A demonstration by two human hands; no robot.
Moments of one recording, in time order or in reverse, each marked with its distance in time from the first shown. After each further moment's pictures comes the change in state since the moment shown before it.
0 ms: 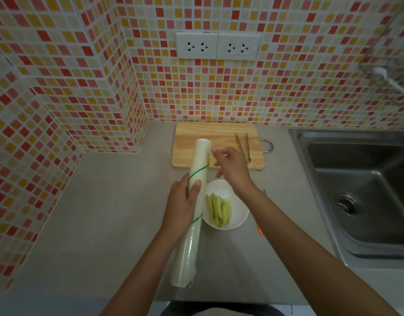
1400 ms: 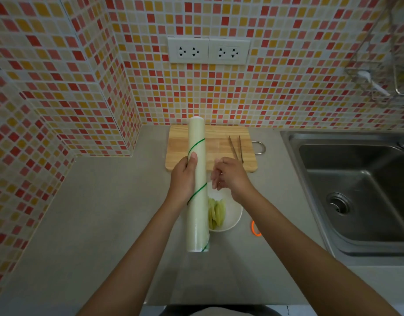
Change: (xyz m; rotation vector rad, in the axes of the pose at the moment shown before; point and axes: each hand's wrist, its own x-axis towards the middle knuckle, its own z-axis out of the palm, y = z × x) left_hand 0.050 0.039 0.011 -0.337 0.021 -0.125; right_hand -0.013 0.001 -0.017 0.246 -0.192 0.145
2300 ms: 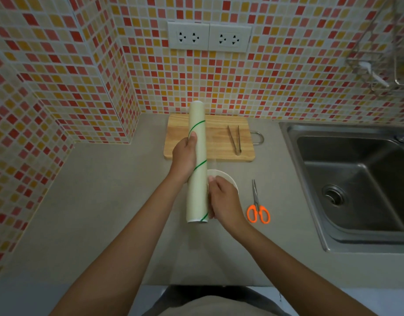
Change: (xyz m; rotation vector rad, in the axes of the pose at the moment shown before) left_hand 0.014 0.011 0.011 0.007 0.012 -0.057; right_hand -0.073 0.055 0.019 -0.144 0.144 -0.147
